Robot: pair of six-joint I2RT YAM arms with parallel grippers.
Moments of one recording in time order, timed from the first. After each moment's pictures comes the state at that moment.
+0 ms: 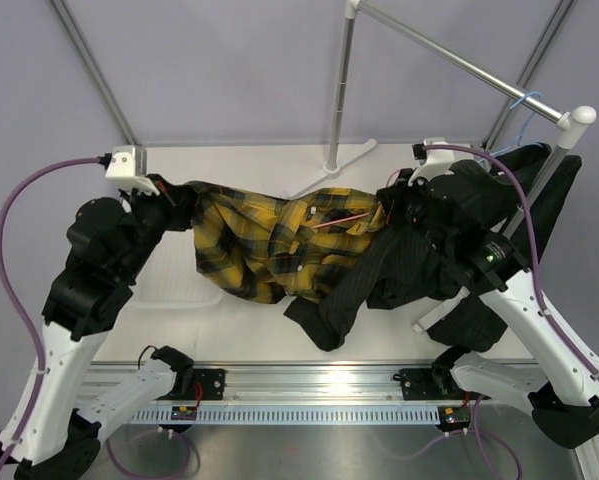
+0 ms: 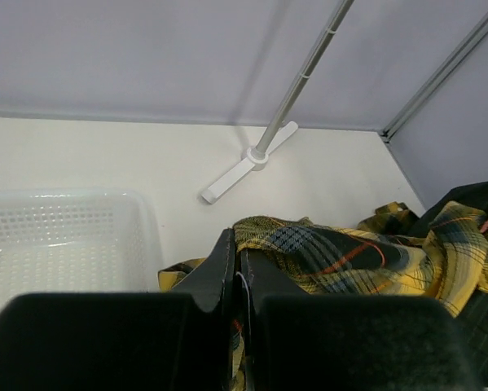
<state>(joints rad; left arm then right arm) -0.46 0.80 1.34 -0.61 -0.16 -0.33 0.61 1.02 1.27 -0.50 0.24 0.30</state>
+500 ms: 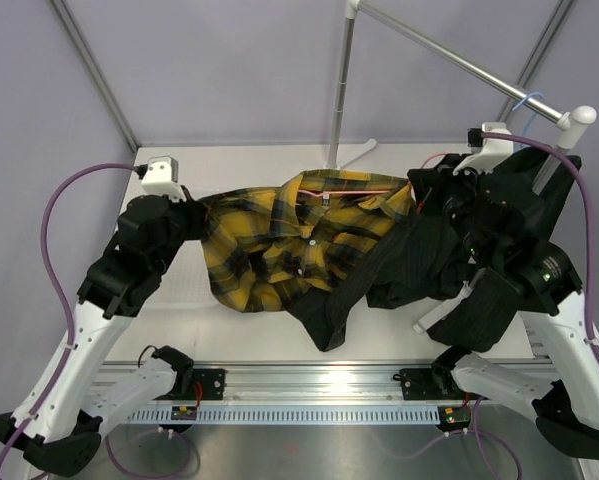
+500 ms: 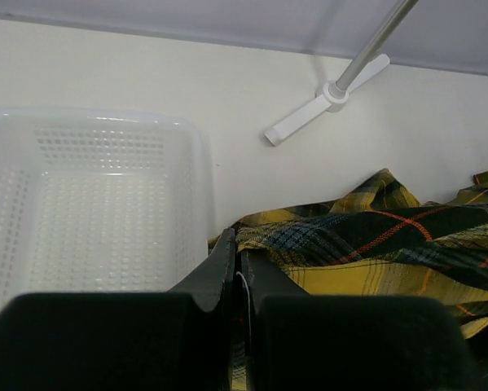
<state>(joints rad) -0.47 0.84 1.18 -0.64 -0.32 -0.34 0.61 0.97 1.49 -0.62 0.35 0.31</state>
